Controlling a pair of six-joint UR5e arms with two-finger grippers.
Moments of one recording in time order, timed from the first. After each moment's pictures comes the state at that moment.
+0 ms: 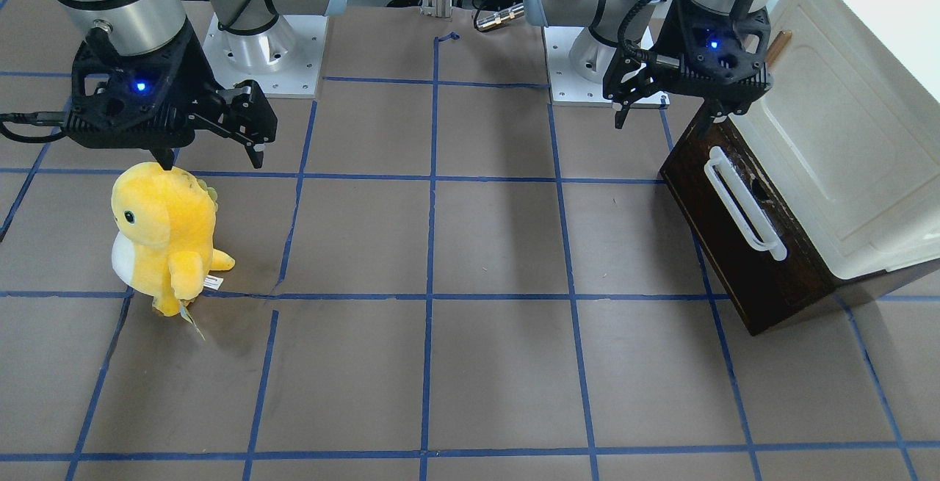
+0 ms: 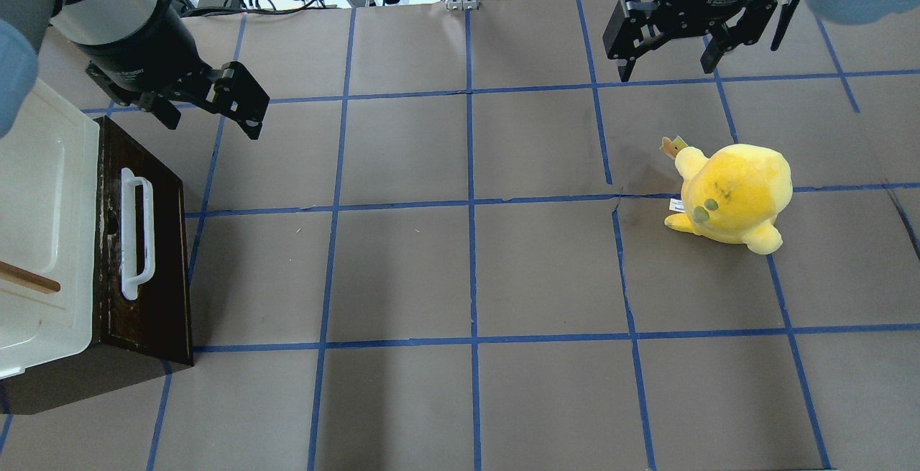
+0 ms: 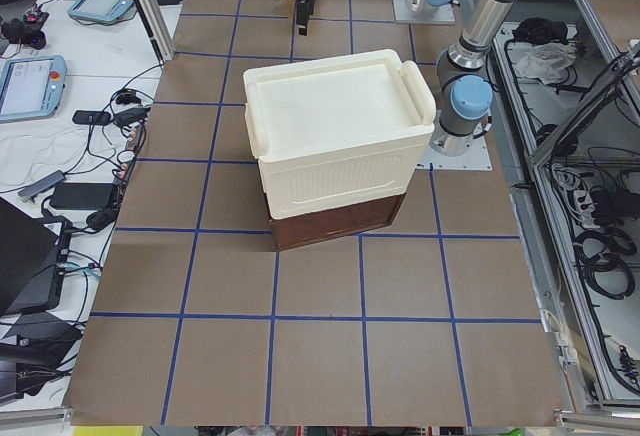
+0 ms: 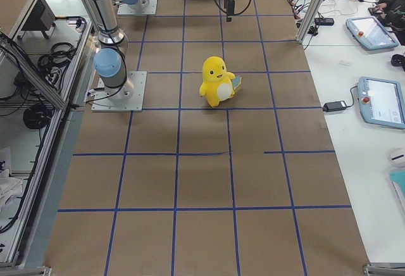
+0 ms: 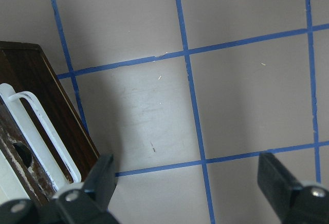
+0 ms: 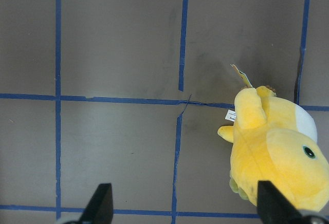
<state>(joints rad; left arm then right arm) -1.55 -1.51 -1.58 -1.56 1.61 0.19 1.60 -1.48 1.44 -1.57 -1.58 -0.02</state>
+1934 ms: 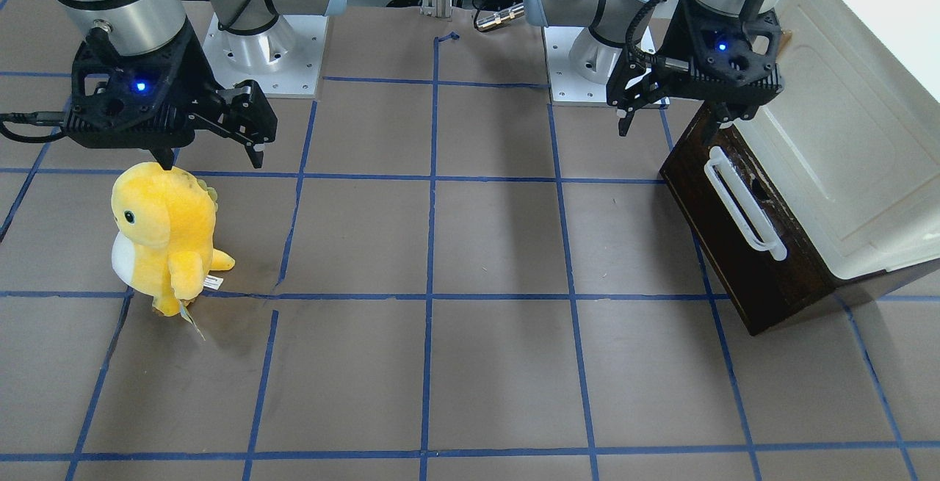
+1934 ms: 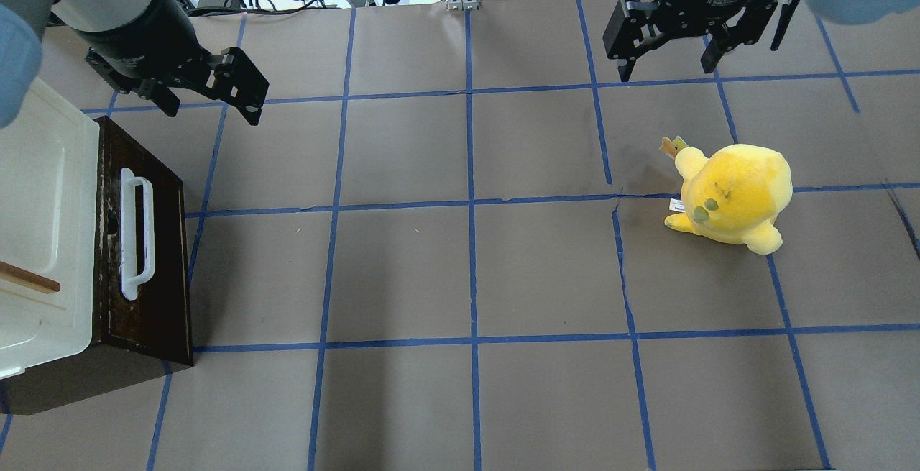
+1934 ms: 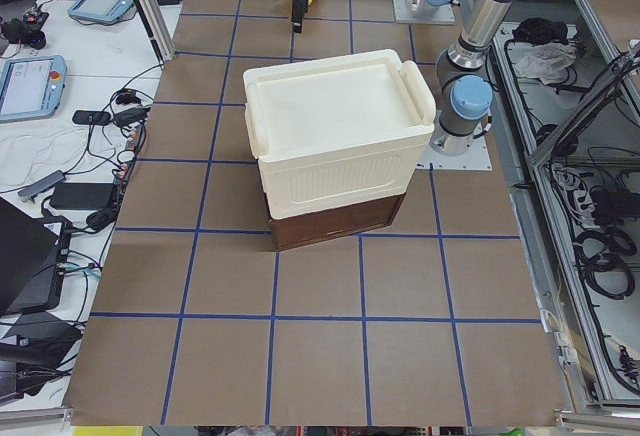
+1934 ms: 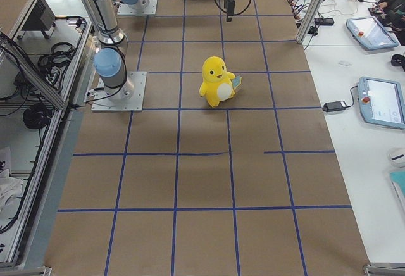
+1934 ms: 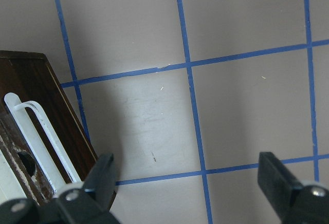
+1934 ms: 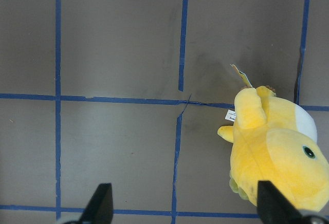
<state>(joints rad) -1.55 -1.53 -1.57 -1.53 1.61 0.17 1.60 -1.48 1.44 -1.57 -1.58 -0.02</state>
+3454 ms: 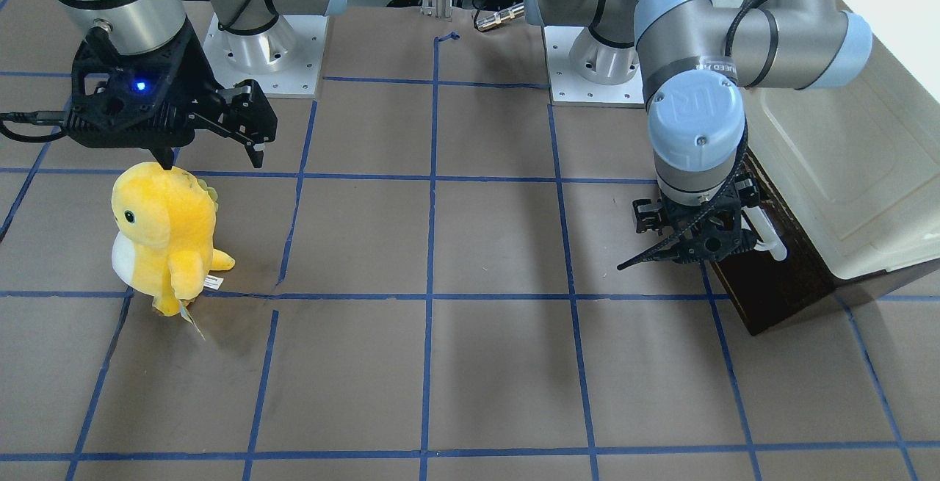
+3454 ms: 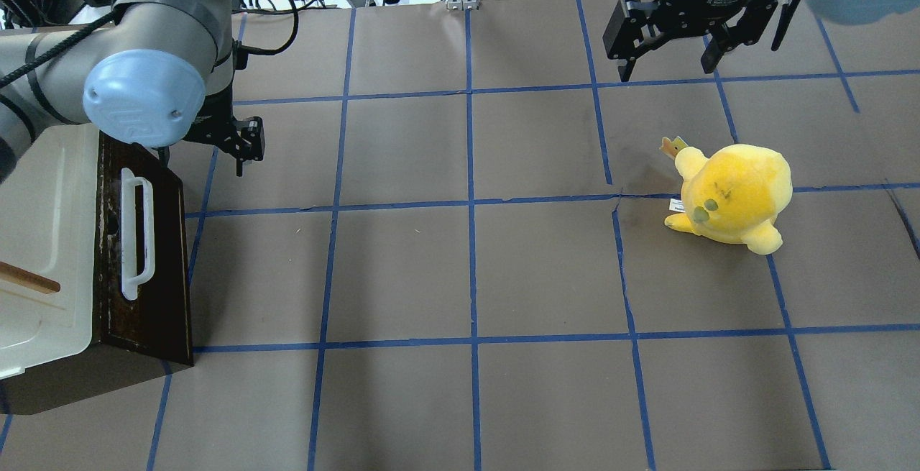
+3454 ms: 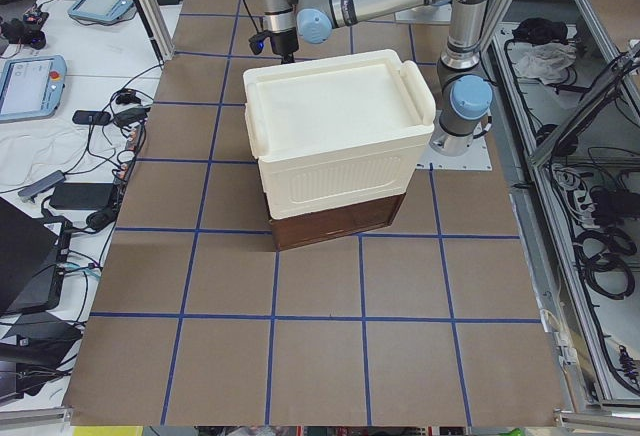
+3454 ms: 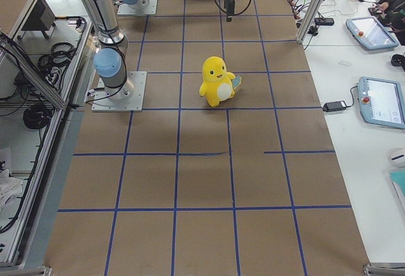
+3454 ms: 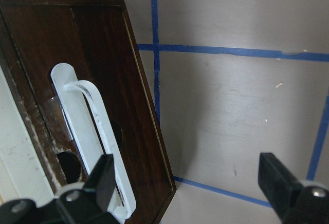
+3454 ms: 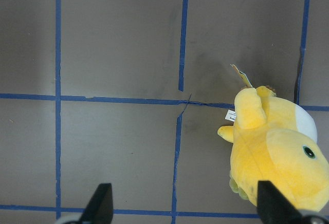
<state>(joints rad) -1.56 -1.80 -1.69 -1.40 2.05 -0.13 1.60 -1.48 1.44 -1.57 -1.58 -0.02</state>
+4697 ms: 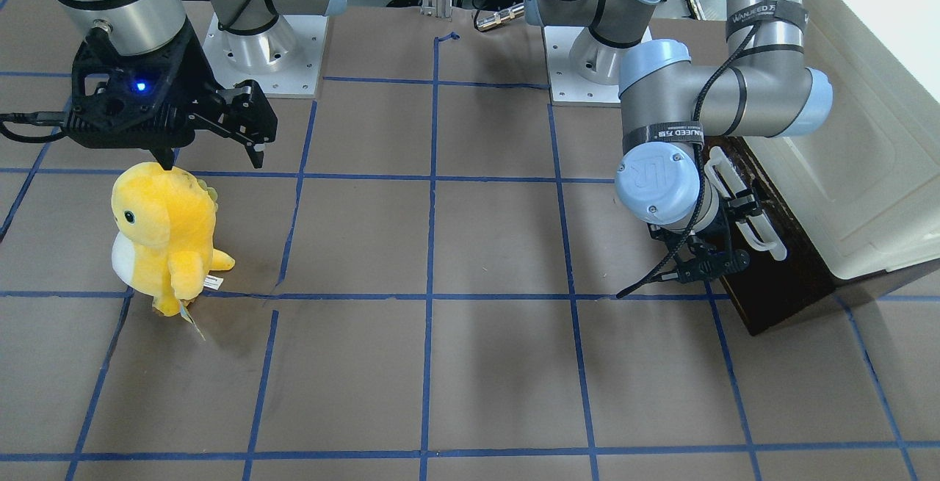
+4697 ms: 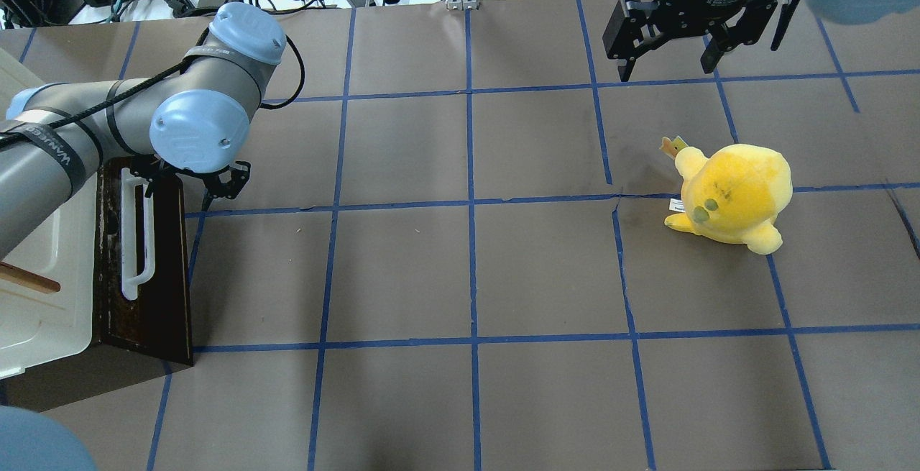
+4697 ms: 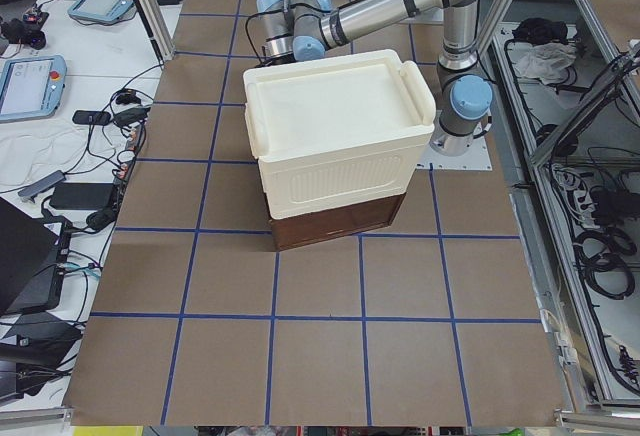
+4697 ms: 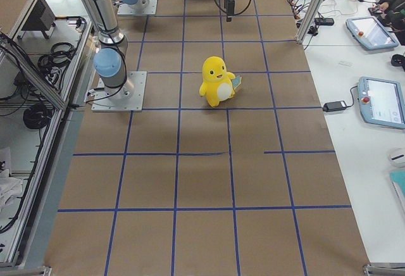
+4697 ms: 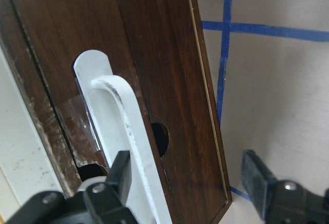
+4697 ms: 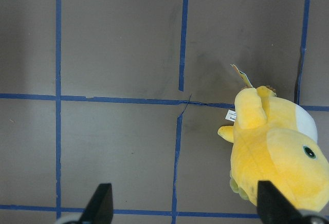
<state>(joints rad) -1.55 -1.88 -1.76 -1.40 2.28 -0.19 1.60 -1.48 1.44 -1.57 -1.58 -0.02</state>
